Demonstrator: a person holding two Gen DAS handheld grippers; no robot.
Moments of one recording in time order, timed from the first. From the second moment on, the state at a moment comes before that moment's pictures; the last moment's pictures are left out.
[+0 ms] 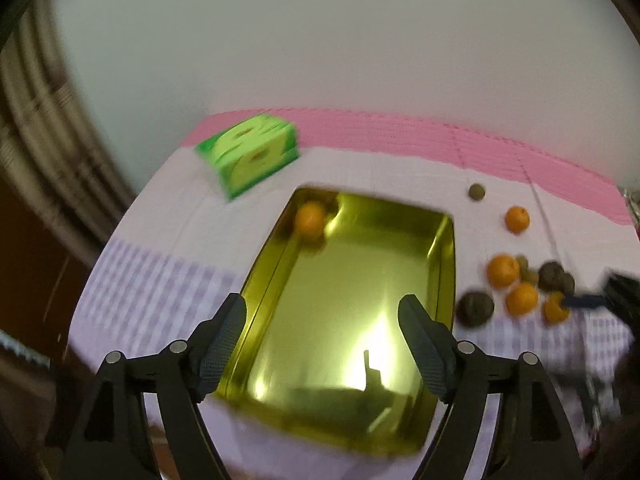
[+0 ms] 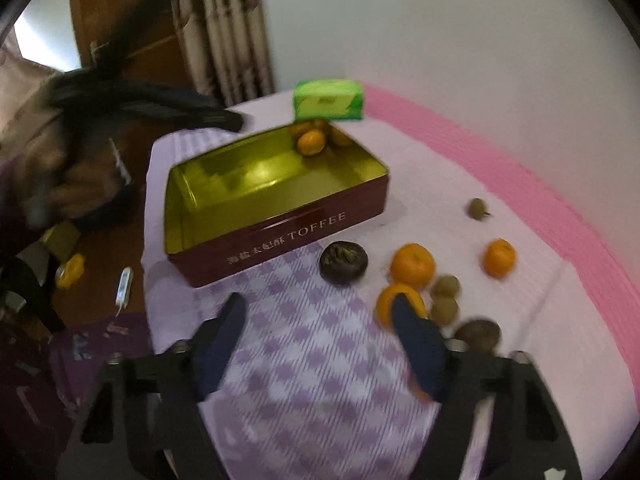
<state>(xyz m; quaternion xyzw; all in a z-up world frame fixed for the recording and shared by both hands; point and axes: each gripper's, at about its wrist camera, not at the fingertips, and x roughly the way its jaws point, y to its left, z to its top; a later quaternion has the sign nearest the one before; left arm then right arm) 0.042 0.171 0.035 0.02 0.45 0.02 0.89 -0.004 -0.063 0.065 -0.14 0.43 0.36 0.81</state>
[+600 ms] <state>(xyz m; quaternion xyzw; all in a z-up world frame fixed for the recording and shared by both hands) -0.026 0.174 0.011 0.03 0.43 0.08 0.90 0.064 -0.016 0.001 -0.24 0.50 0.39 0.73</state>
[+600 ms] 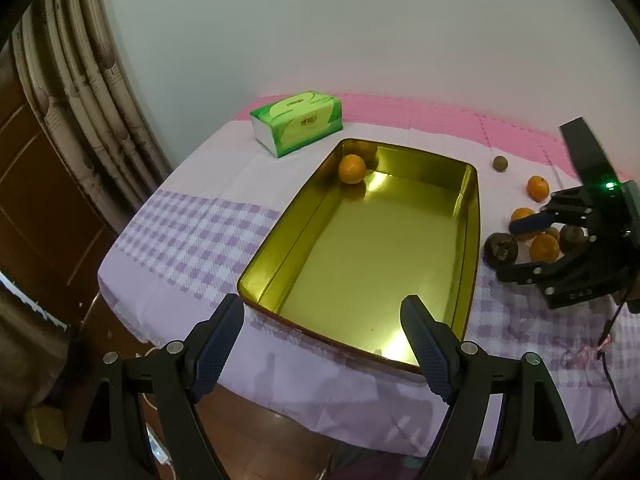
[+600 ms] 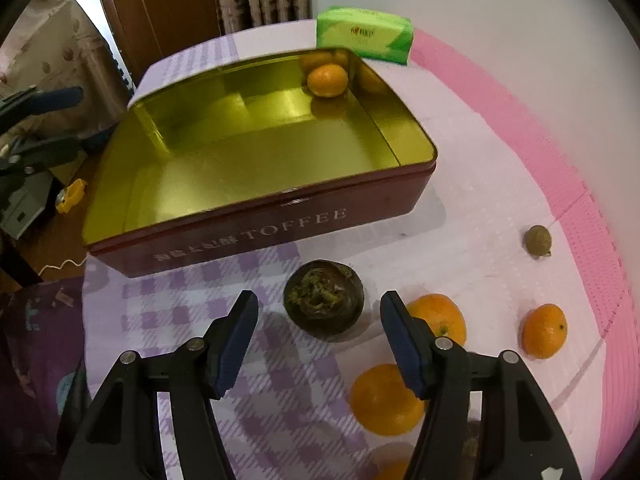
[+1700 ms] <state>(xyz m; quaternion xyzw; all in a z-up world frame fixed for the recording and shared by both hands) -0.013 0.189 -0.005 0.00 0.50 0.07 0.86 0.101 0.055 0.071 -0.16 0.44 0.32 0.82</state>
